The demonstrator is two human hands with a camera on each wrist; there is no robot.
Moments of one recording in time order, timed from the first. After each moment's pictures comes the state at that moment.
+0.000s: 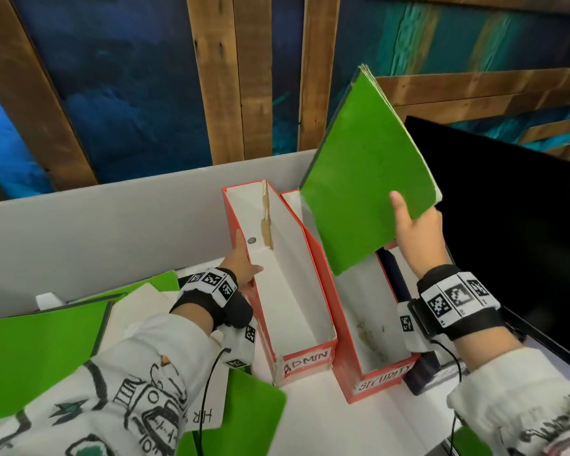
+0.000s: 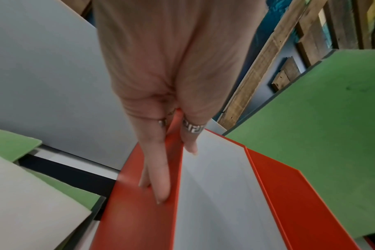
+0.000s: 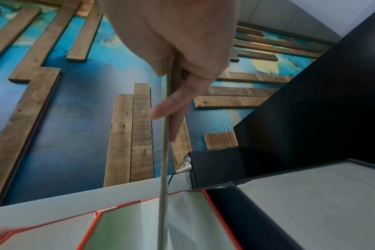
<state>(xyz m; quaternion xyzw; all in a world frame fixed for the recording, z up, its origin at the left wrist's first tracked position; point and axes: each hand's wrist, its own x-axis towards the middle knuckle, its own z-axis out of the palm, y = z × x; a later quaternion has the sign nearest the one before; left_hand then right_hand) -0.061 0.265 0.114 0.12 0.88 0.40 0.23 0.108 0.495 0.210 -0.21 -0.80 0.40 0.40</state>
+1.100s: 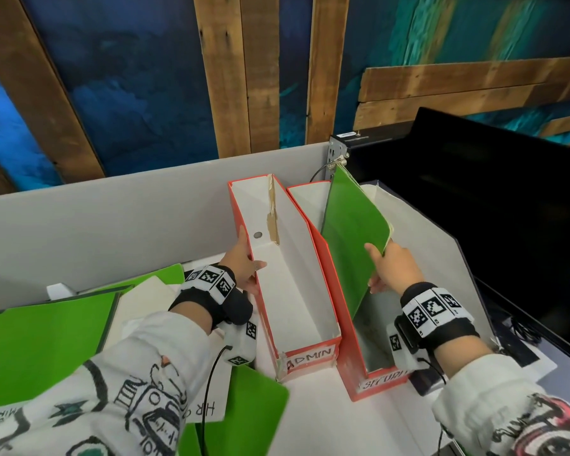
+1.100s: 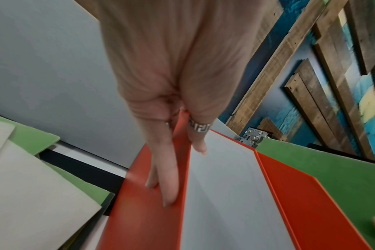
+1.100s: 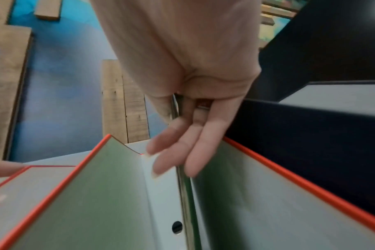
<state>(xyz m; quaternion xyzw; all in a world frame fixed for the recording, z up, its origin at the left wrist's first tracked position) -0.046 0.258 0.126 0.09 0.85 0.46 0.26 0.089 0.495 0.144 -0.34 -0.87 0.36 0.05</state>
